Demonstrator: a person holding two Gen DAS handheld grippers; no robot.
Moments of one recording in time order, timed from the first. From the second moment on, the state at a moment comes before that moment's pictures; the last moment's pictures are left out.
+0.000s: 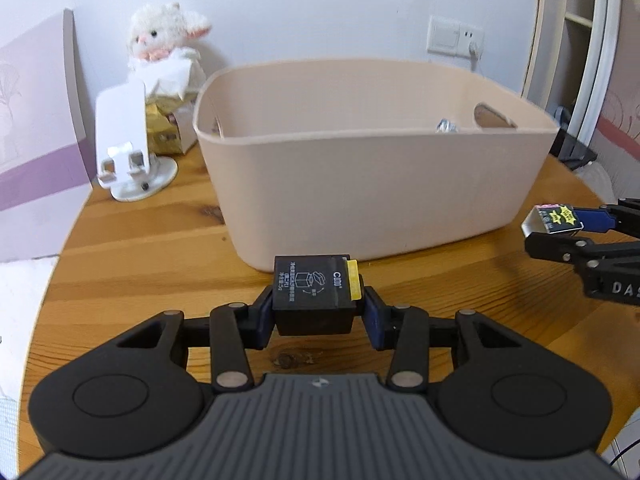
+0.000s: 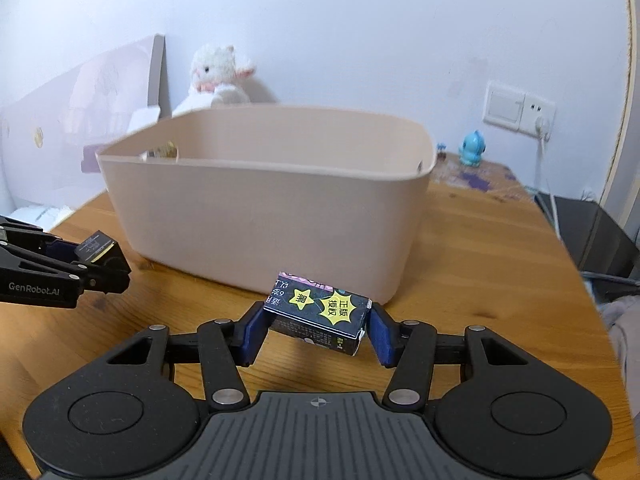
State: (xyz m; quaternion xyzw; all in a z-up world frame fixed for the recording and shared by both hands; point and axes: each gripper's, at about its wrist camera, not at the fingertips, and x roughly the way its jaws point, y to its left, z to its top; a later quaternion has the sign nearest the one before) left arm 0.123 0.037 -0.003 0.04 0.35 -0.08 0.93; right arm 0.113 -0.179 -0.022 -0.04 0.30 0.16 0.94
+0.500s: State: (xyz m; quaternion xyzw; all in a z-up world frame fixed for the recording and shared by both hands) left arm 0.108 0.044 0.077 0.05 0.27 -0.09 0.96; right arm 0.106 -0.199 0.060 -0.02 0.21 0.16 0.96
